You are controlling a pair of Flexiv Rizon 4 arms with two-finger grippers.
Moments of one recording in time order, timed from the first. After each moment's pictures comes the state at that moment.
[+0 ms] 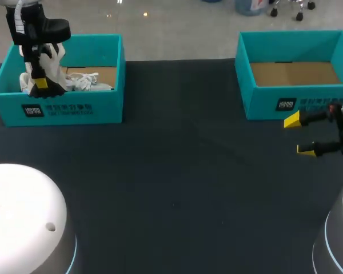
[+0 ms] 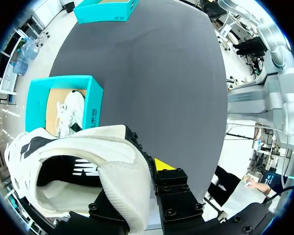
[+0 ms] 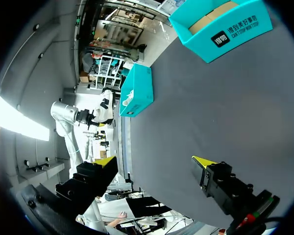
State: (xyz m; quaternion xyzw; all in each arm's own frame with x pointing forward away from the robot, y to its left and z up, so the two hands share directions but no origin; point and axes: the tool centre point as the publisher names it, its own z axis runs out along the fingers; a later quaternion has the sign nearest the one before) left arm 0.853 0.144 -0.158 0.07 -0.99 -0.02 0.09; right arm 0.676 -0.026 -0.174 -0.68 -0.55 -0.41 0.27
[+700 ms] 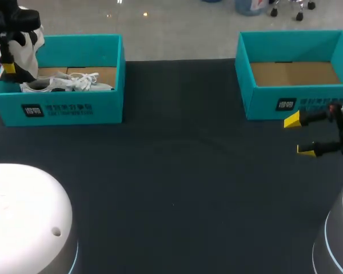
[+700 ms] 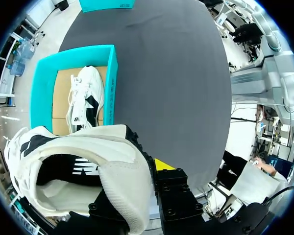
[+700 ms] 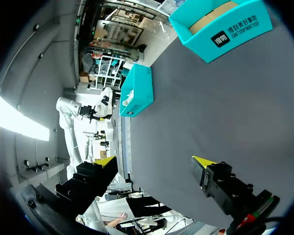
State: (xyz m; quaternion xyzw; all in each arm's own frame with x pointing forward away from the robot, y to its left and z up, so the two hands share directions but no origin) left arm 0.914 0.233 -0.158 0.04 -0.99 -0.05 0.09; right arm 0.676 -0.026 -0.174 -0.68 -0.55 -0.41 0.27
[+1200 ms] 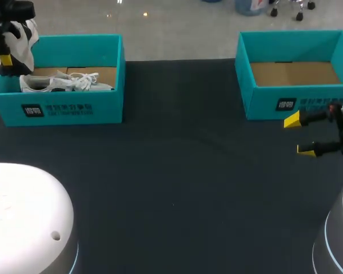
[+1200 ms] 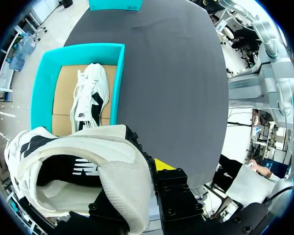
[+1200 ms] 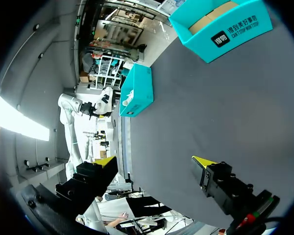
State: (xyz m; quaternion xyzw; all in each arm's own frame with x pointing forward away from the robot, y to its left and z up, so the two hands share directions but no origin) left arm 0.932 0.242 -0.154 0.05 -0.99 -0.03 0.11; right arm 0.676 -0.026 -0.174 -0.68 -0.55 -0.41 0.27
